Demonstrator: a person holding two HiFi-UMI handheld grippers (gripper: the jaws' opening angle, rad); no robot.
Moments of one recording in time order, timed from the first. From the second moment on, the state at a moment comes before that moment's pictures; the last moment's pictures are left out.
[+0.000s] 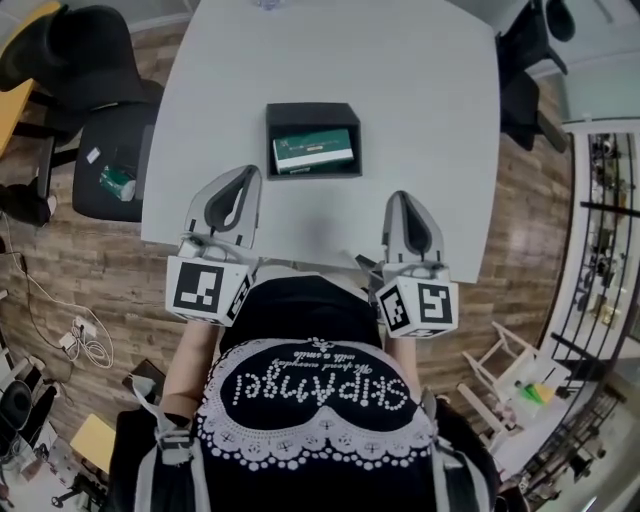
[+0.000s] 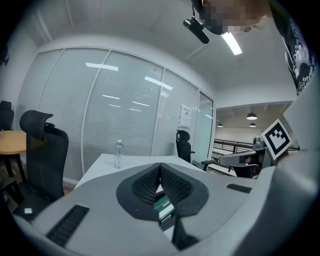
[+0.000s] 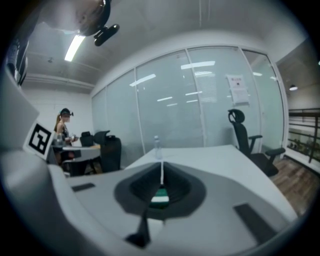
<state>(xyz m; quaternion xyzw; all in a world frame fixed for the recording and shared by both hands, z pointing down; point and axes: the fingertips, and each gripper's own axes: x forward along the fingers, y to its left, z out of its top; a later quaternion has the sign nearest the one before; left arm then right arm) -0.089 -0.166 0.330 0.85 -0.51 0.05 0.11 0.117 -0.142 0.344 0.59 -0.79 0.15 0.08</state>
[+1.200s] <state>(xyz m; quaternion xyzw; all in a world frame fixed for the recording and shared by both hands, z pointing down) 0.013 -0.205 0.450 0.90 -0.27 0.32 0.08 0.170 -0.161 0.373 0.60 -0.77 0.19 0.09</state>
